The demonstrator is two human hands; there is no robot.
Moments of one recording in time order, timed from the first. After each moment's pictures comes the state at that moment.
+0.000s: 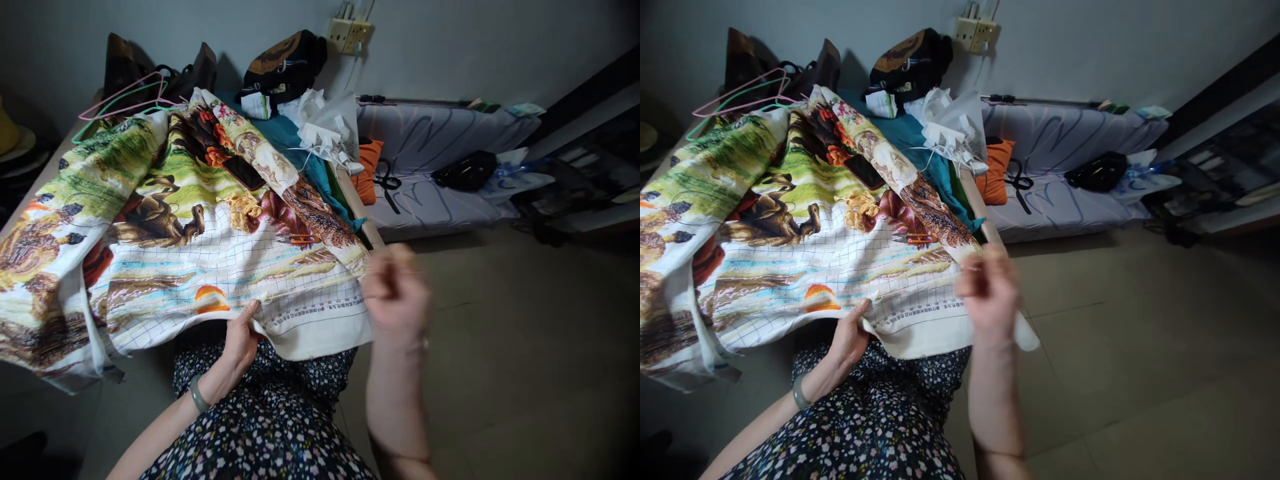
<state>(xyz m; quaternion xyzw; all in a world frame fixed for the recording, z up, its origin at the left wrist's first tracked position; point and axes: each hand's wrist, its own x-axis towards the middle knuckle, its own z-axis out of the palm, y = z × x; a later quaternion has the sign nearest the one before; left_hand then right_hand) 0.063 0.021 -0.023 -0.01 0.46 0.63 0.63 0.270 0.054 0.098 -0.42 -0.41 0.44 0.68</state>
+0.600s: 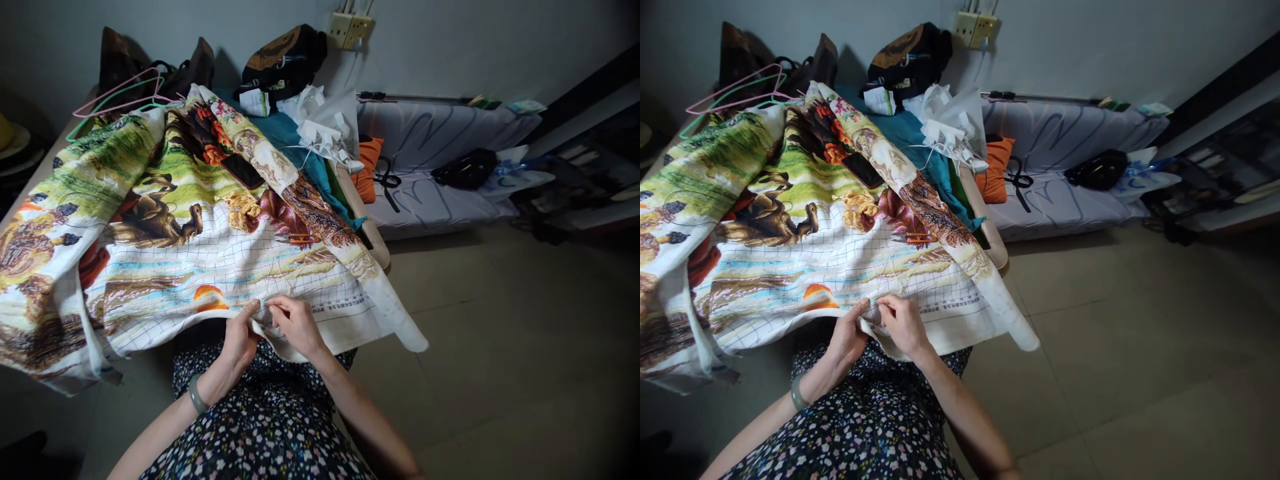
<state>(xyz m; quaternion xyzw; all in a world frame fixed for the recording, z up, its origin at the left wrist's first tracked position) 0.062 0.022 -0.019 -0.01 0.47 0.58 0.66 0.180 0.027 0.004 -0.56 -0.60 0.47 0.32</state>
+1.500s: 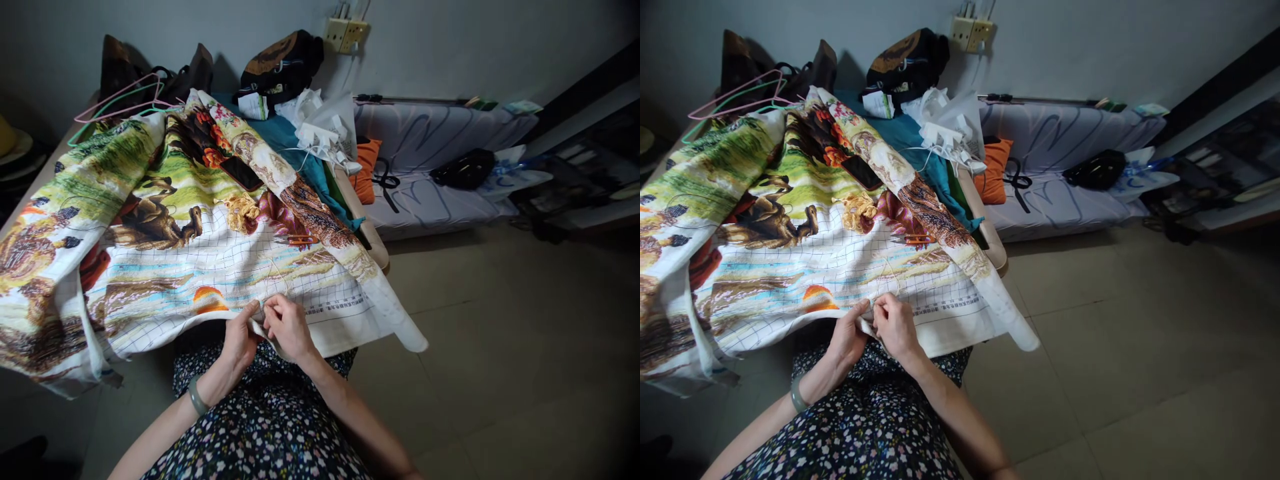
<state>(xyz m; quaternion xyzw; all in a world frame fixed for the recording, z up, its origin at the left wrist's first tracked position) 0.062 0.023 -0.018 0.01 0.48 0.58 0.66 0.165 0.024 0.002 -0.59 -0.57 0.46 0.34</state>
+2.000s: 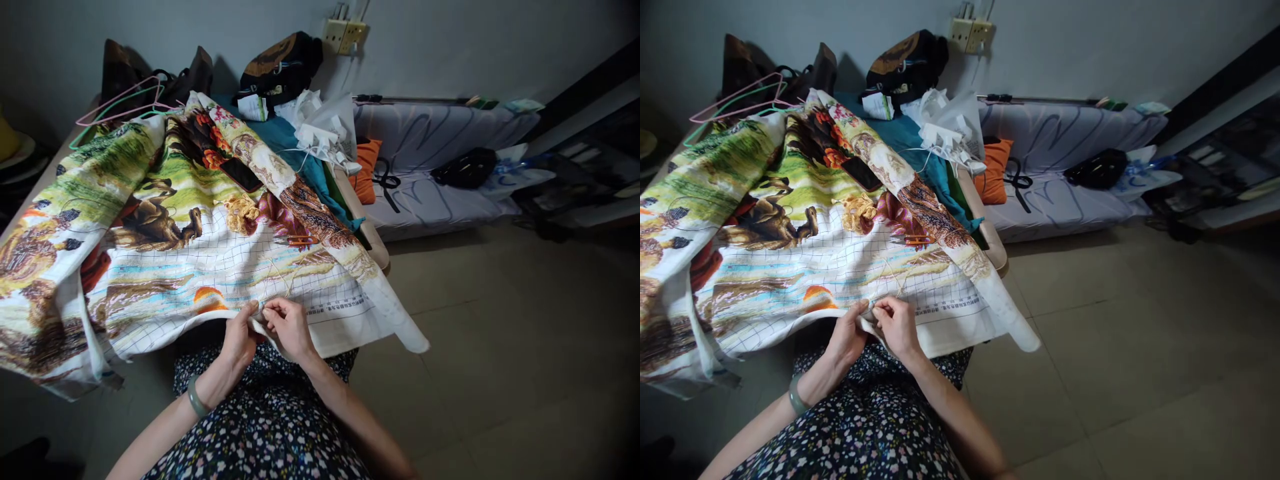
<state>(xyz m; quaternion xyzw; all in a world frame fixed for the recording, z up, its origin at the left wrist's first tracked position) 0.061 0.025 -0.015 0.01 0.51 0.55 0.66 0.164 0.024 -0.016 -0.57 -0.50 0.50 0.42</state>
